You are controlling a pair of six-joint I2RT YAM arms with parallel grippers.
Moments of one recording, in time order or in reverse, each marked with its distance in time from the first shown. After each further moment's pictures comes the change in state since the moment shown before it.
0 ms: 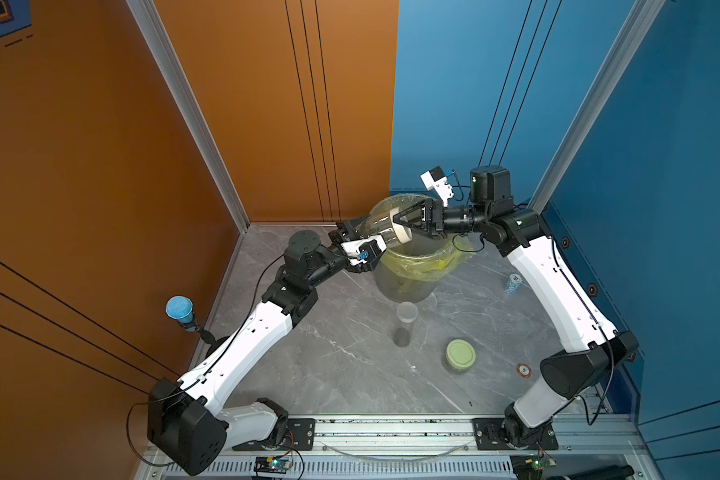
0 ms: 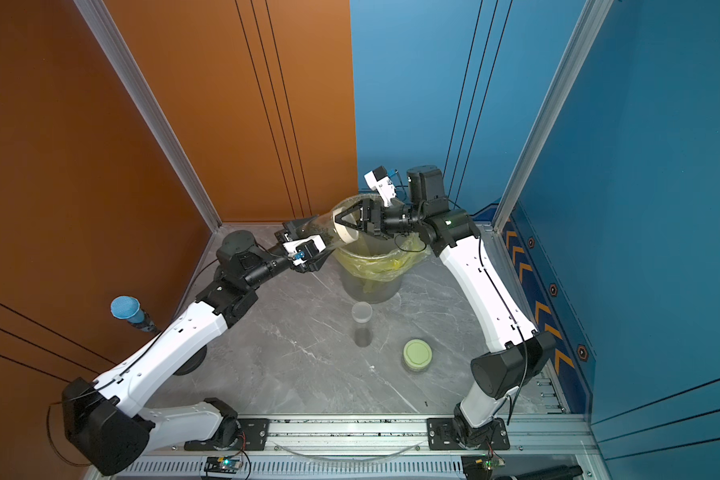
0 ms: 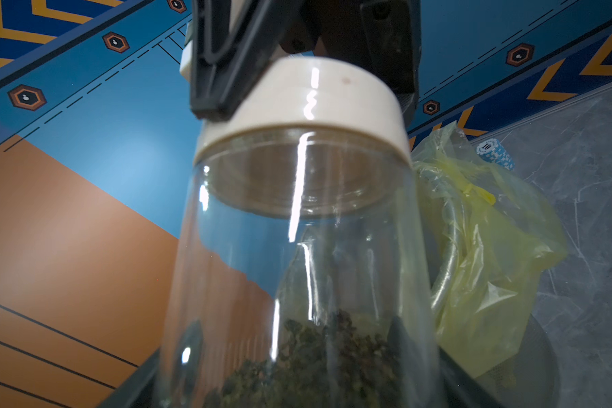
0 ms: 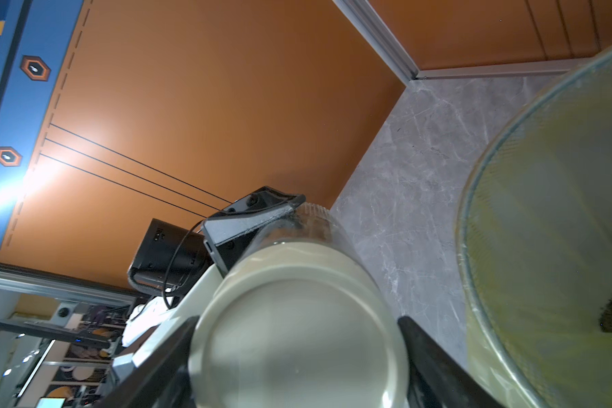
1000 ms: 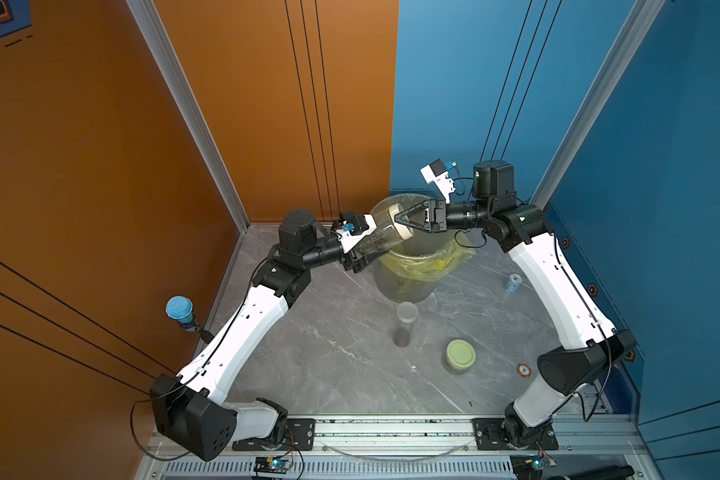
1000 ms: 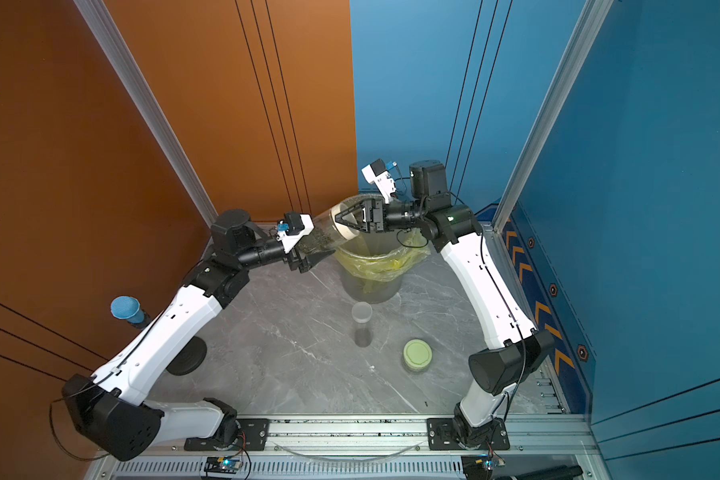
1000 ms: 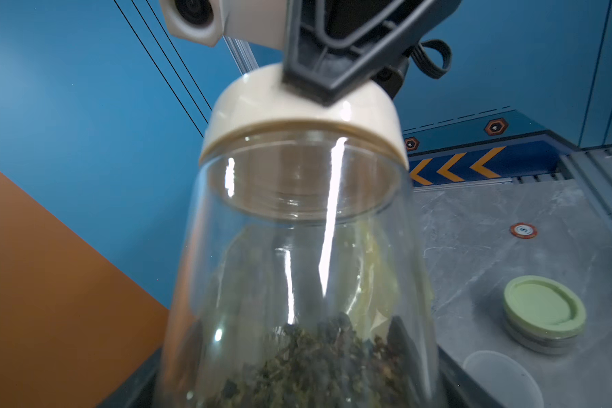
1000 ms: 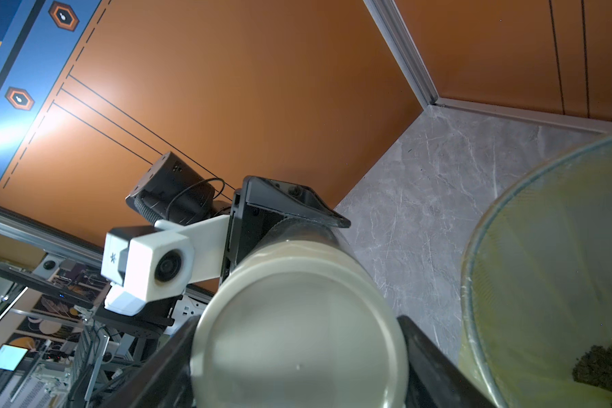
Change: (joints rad) left arm 0.108 0.072 0.206 -0.290 0.355 -0.388; right arm -0.007 0.019 0.057 -0.021 -0.066 -0.204
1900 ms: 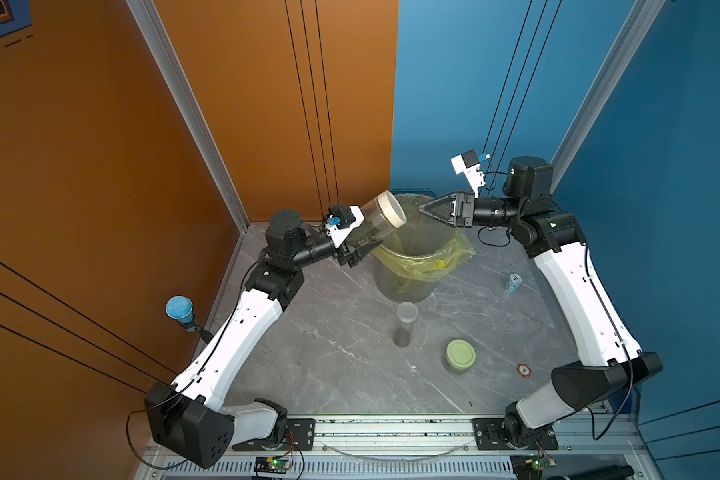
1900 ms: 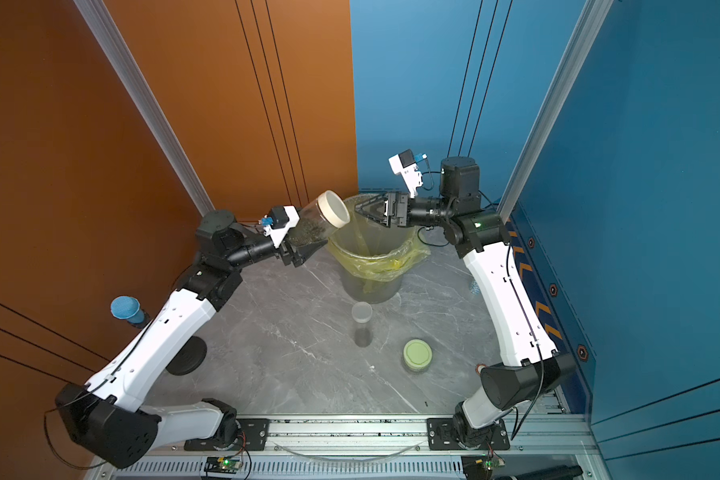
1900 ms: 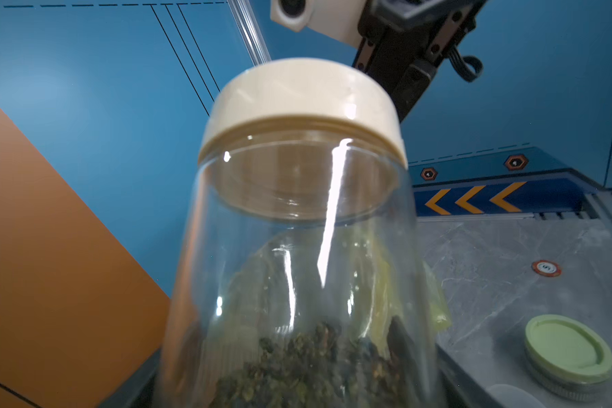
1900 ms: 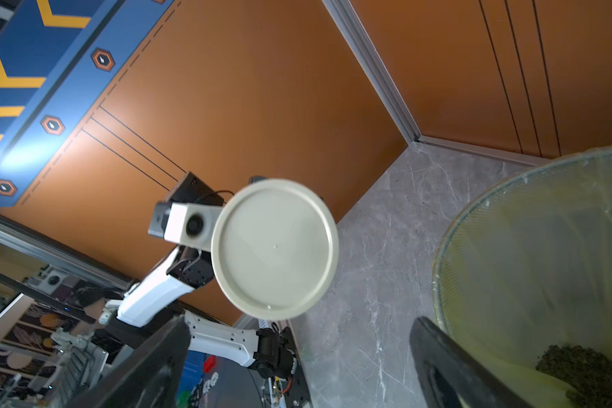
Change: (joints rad) left arm -0.019 -0.069 -0.064 0.121 -0.100 0.033; right arm -0.128 -0.114 -0.075 0.098 -0.036 0.144
